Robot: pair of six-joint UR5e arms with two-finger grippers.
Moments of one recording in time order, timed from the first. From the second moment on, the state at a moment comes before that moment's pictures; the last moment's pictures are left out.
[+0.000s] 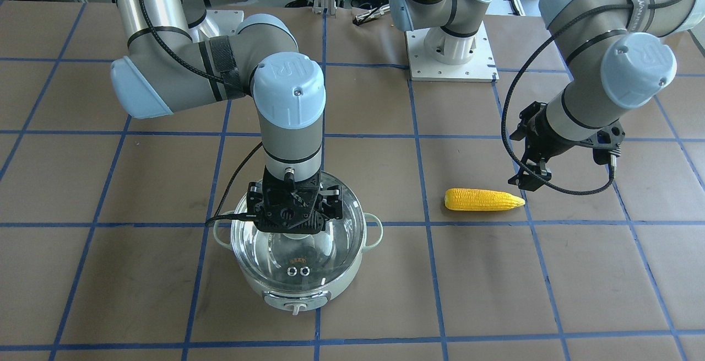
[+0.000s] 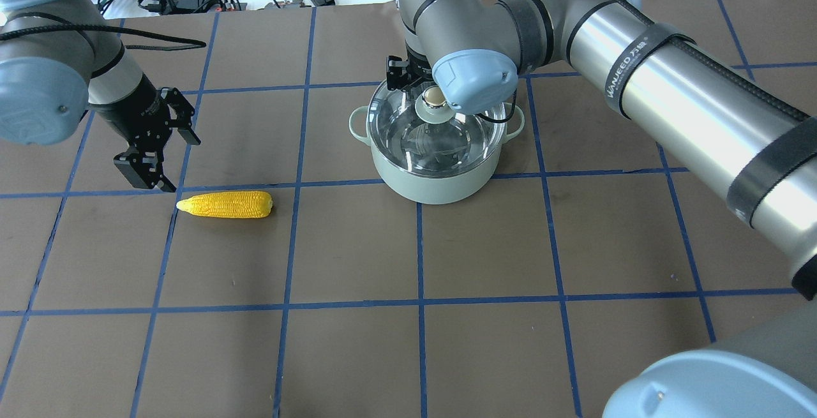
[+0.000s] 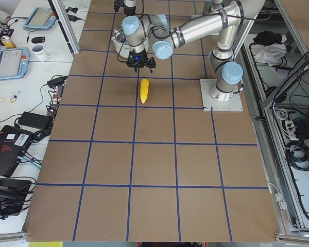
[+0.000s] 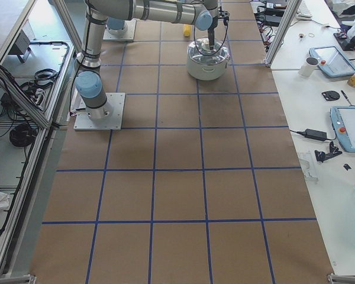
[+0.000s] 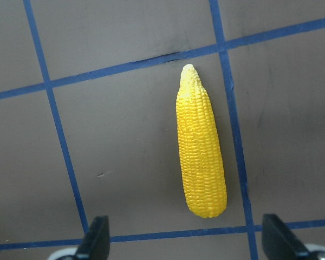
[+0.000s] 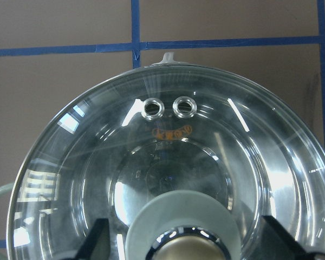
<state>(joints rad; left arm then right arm) -1.33 -1.70 -1.76 -1.41 1.59 -1.17 1.90 -1.12 1.43 -2.03 -1.66 0.37</state>
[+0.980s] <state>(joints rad) -1.33 -1.91 -1.91 -1.11 1.55 -1.32 1.90 -1.12 1.43 -2.03 -1.65 0.36</state>
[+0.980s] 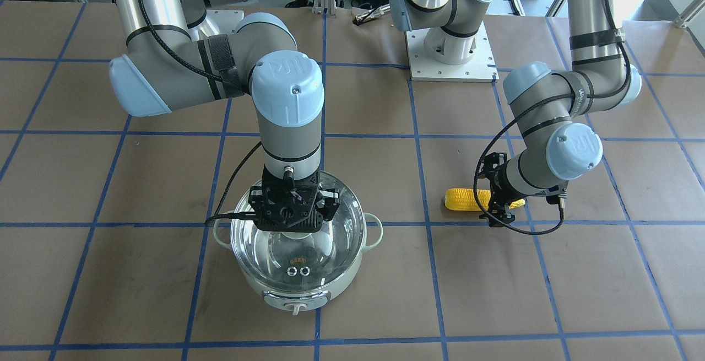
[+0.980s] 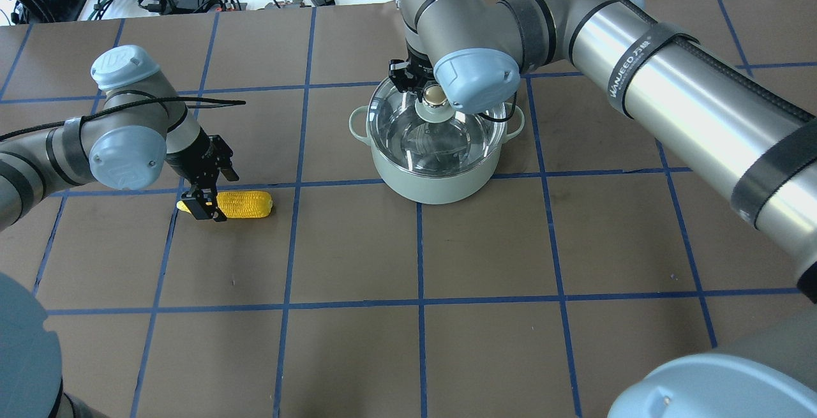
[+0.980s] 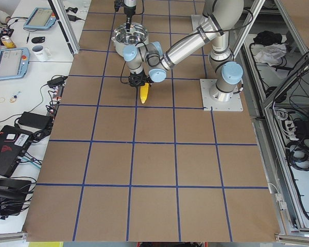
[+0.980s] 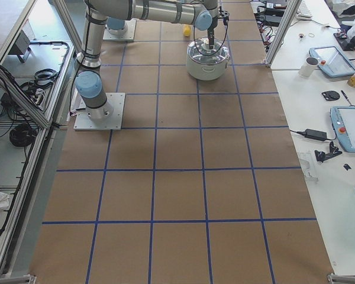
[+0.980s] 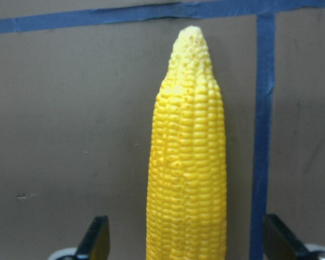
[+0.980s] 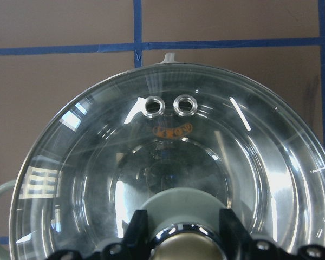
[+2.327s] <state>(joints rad) -1.33 -1.93 -1.87 -1.13 1.66 -1.39 1.67 -1.58 1.54 -1.62 -1.62 0.12</state>
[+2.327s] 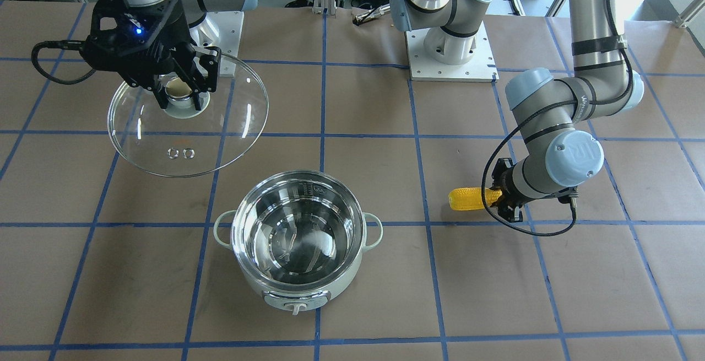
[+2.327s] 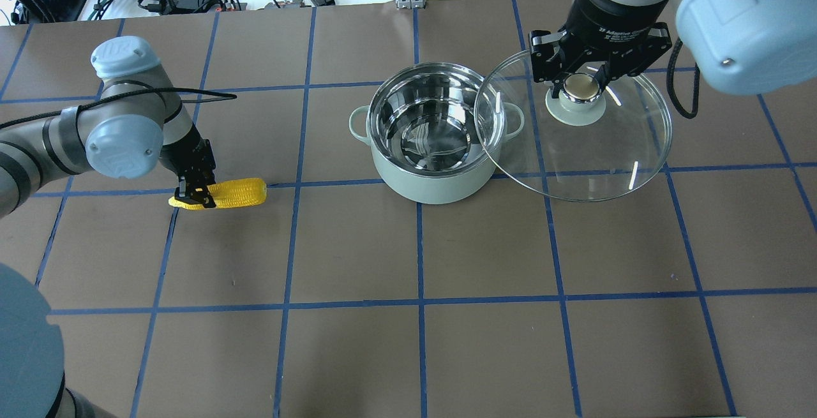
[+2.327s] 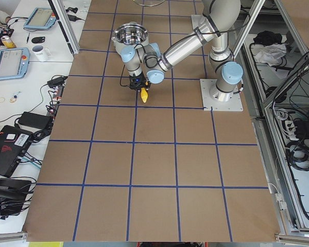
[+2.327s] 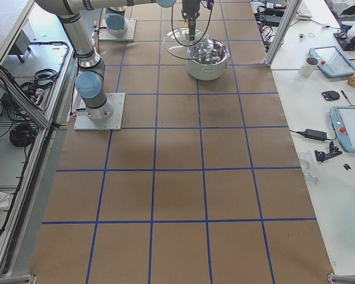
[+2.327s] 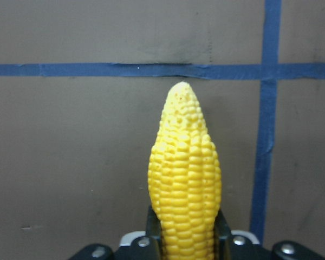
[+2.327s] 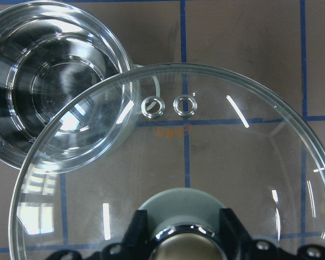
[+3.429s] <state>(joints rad) -1.67 -1.91 -1.34 -1.52 1.59 -1.58 1.63 -1.60 1.55 -1.61 -1.56 0.03</state>
